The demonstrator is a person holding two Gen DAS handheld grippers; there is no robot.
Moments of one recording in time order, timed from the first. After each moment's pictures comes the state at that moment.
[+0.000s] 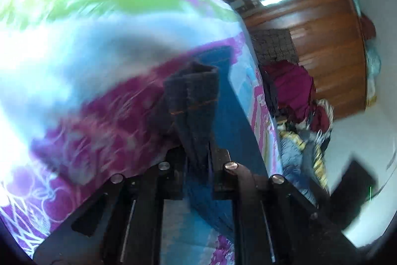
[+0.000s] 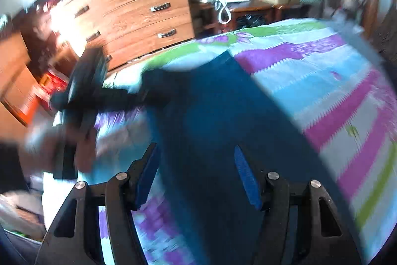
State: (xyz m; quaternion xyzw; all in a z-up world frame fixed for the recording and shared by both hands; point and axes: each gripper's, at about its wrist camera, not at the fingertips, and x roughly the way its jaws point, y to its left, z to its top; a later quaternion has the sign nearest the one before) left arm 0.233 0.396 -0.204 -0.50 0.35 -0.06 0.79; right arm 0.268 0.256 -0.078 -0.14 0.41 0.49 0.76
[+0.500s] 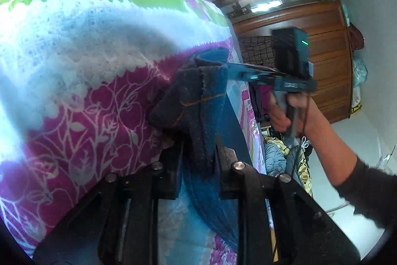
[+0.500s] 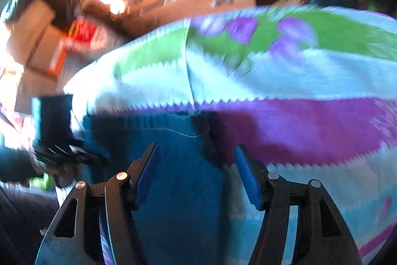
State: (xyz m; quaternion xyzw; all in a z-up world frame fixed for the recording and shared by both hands) left arm 0.226 0.394 -0.211 -0.52 0.32 -0.09 0.79; right arm 0.447 0.438 -0.135 -0.29 0.54 0.61 0.51
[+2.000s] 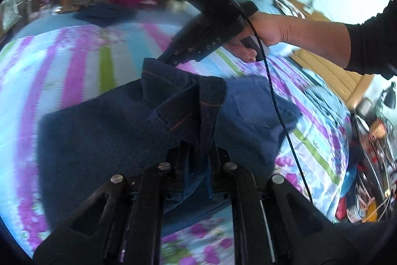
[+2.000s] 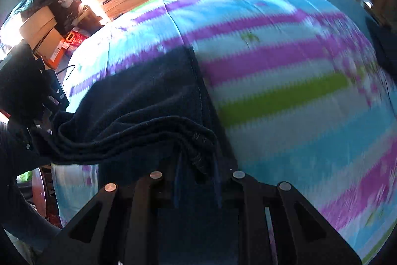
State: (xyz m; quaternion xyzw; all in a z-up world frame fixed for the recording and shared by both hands) left arm 0.215 -0.027 -0.069 0.01 0.39 -0.37 0.84; right arm 0.404 -0.088 -0.086 -0.20 0.48 0.53 0.67
